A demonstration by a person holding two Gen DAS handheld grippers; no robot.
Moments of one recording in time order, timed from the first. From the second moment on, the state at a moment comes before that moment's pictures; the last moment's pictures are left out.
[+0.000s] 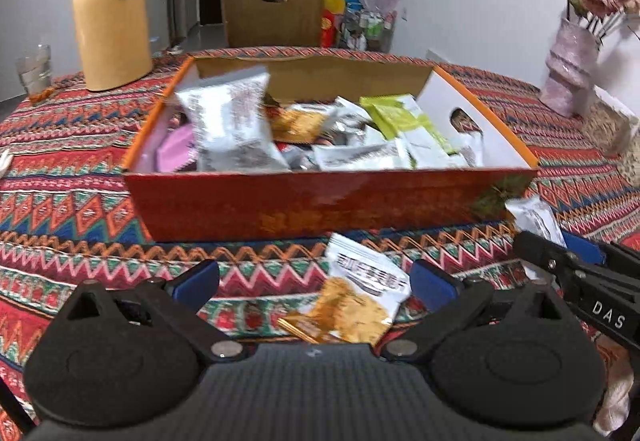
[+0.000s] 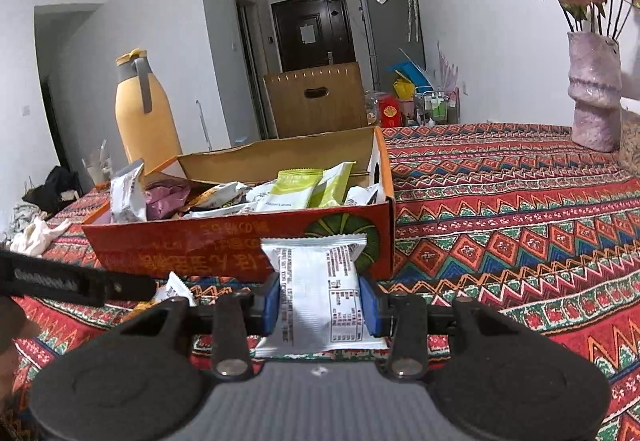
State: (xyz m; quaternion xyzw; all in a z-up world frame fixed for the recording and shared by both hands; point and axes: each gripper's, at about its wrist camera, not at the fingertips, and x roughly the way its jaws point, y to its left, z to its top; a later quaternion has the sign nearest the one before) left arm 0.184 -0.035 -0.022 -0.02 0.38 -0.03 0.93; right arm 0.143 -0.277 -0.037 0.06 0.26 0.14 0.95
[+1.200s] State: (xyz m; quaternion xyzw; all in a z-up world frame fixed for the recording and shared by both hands) left arm 0.182 -0.050 0.026 -0.01 0.31 -0.07 0.95; right arm 0.144 -0.263 0.000 0.04 0.20 0.16 0.96
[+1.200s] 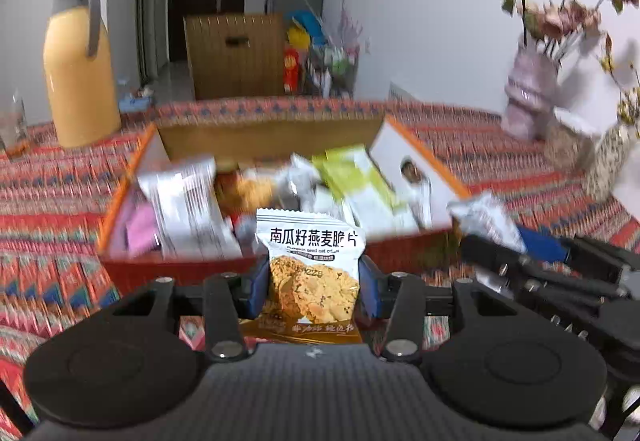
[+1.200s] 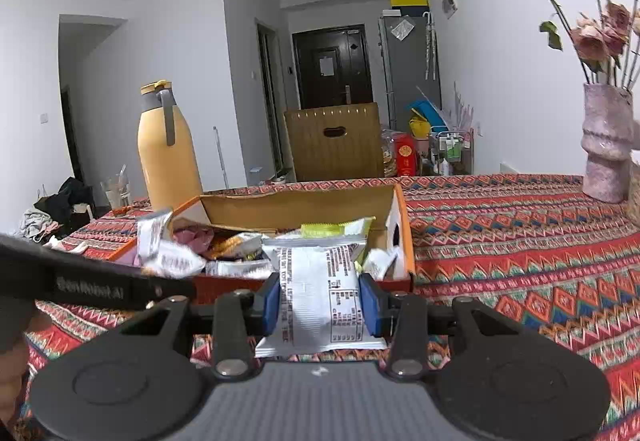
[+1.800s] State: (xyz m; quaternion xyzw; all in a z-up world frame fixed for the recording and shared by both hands) left arm 0.255 -0.036 0.041 -0.02 0.28 0.01 0.96; right arm 0.242 -0.225 0.002 0.01 0.23 0.13 0.96
